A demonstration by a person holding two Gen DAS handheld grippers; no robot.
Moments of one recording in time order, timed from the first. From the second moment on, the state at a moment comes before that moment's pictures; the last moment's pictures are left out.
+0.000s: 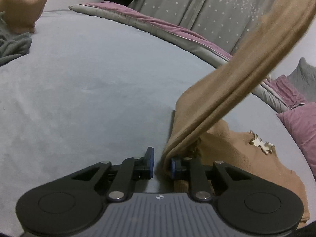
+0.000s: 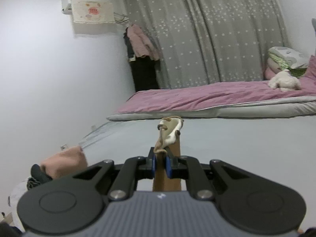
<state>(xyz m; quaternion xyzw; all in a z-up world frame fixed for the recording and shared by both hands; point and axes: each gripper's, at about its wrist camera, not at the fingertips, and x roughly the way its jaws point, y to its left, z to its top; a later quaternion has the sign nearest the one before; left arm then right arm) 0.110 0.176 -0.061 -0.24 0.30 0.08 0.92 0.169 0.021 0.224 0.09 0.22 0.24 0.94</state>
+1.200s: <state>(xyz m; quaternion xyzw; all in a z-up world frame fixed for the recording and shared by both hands) 0.094 0.209 -0.020 -0.21 0.37 -0.07 0.90 0.113 -0.240 -0.044 0.21 0.35 0.14 0.90</state>
